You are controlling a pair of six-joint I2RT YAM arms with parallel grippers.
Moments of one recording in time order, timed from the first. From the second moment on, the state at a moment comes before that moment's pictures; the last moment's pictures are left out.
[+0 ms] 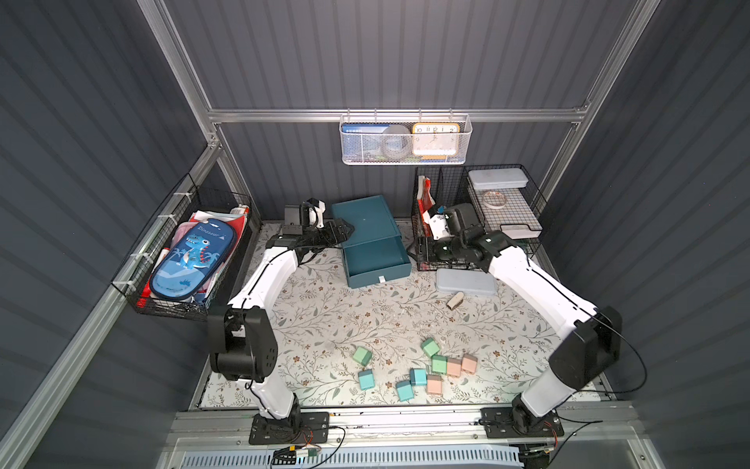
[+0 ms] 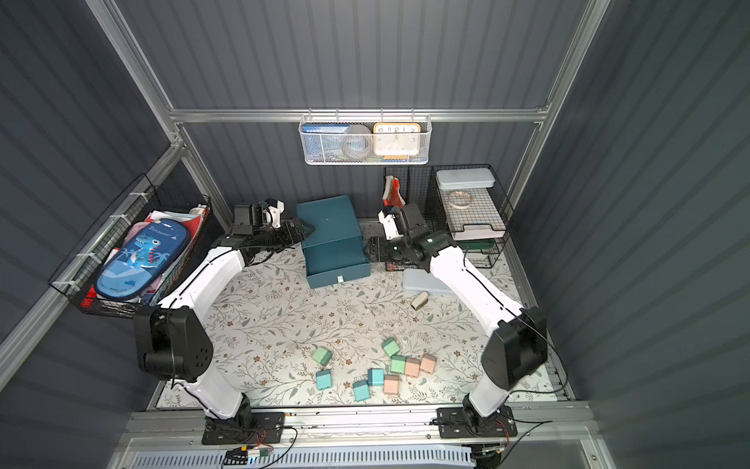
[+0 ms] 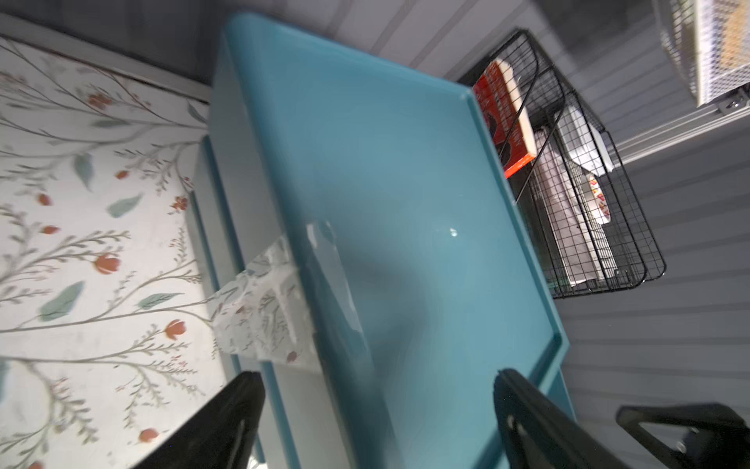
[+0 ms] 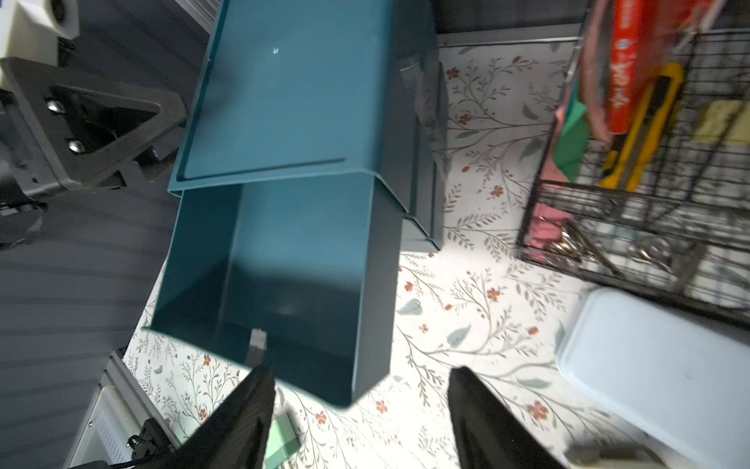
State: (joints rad) left arm -0.14 1.68 1.45 -0.38 0.49 -0.41; right arm 0.48 1.59 1.52 -0.67 -0.24 0.36
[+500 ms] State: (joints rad) left arm -0.14 1.59 1.35 -0.37 0.46 -0.37; right arm 0.76 1.28 0.91 -0.76 0.10 0.48
